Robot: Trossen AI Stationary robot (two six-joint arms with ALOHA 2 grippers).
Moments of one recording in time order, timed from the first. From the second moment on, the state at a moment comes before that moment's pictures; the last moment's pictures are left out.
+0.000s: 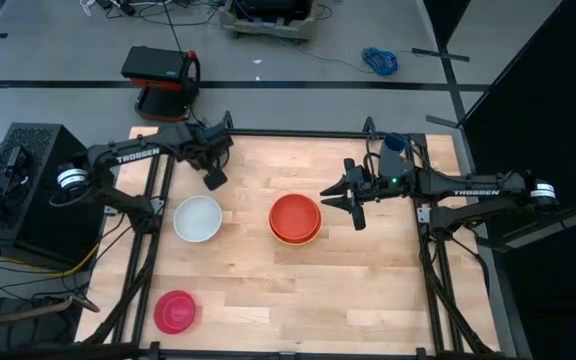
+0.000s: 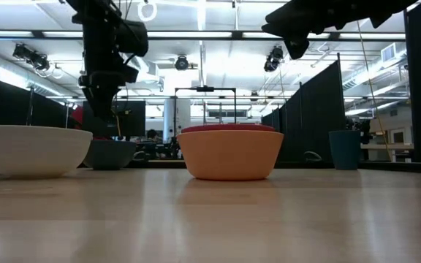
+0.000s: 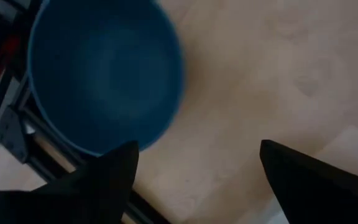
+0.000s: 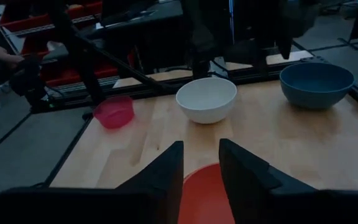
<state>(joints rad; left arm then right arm) 0.59 1.34 1.07 -1.11 -0.23 -0.07 -0.12 1.05 0.72 0.11 -0.22 0.13</state>
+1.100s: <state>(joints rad) 0.76 1.60 1.07 -0.99 -0.16 0.08 -0.12 1.05 0.72 0.07 -0.22 0.13</state>
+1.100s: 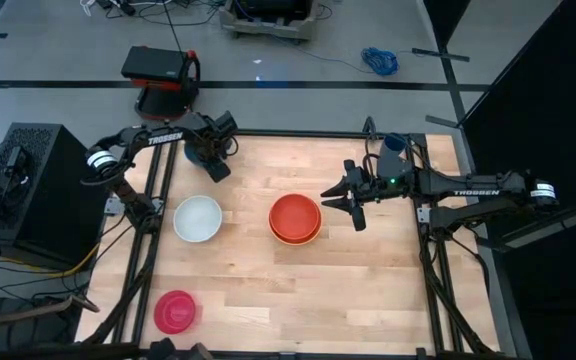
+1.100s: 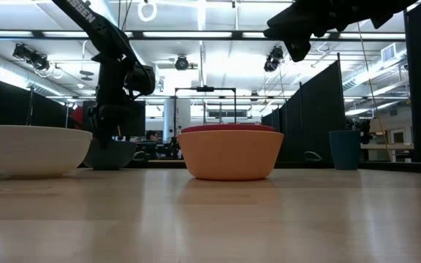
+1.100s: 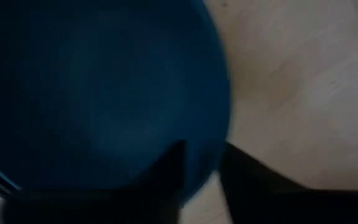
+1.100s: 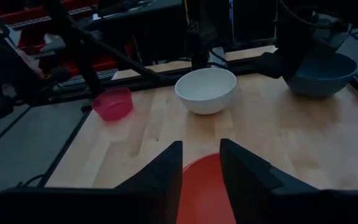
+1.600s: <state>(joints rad) 0.50 1.49 1.30 -1.08 -0.07 0.14 -0.12 1.05 0.72 0.06 -0.21 0.11</state>
